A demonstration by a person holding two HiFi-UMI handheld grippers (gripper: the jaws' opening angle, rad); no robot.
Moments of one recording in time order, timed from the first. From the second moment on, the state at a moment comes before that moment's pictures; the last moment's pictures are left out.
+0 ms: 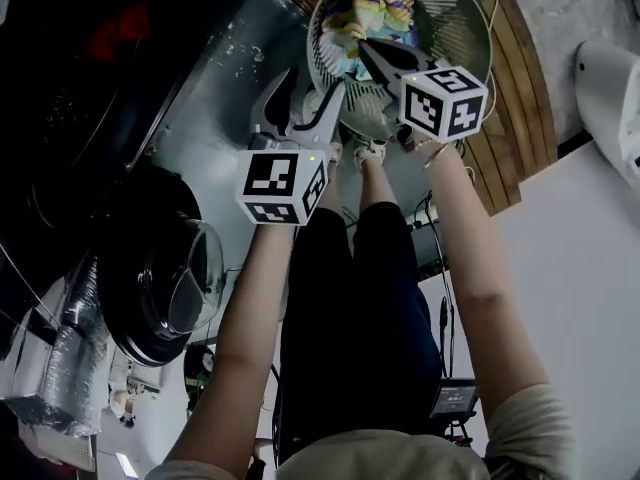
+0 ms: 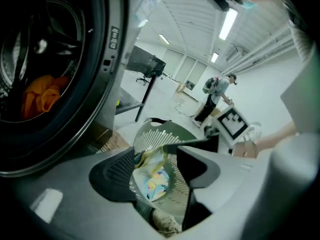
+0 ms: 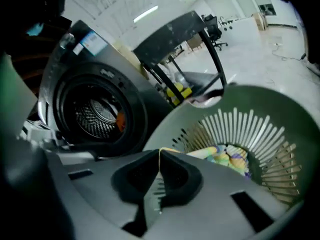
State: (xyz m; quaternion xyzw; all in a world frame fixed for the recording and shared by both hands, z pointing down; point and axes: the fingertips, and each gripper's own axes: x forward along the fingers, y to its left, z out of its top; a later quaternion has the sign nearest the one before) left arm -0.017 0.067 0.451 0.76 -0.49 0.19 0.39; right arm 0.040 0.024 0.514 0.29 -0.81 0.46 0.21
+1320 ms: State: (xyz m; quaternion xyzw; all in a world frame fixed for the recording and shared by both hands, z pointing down) left arm -0.080 0.063 0.409 0.73 -0.51 0.32 0.31; right arm 0.048 0.041 0.534 0.34 -0.75 0.51 0.24
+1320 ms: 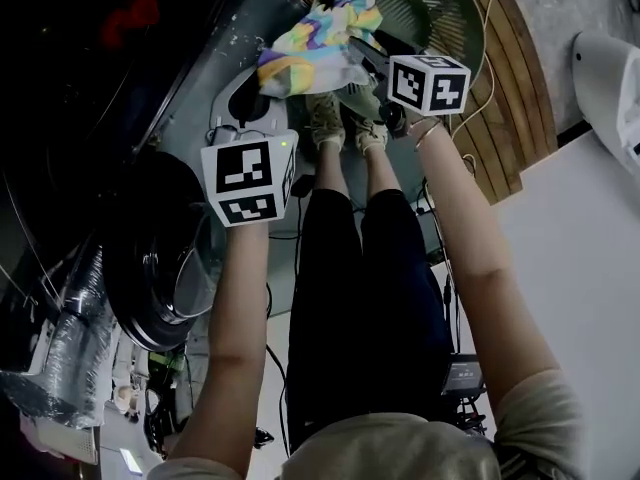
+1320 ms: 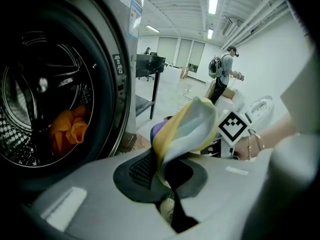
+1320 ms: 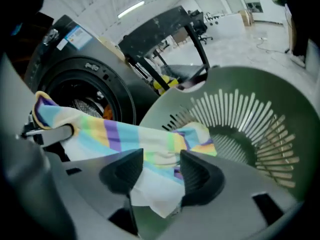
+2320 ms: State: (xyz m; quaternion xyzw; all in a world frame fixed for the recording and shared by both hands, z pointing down) left arm -0.074 0.071 0.401 0.73 -0.52 0.29 0.33; right arm 0.000 0.003 0.601 0.26 -0.81 0.45 0.28
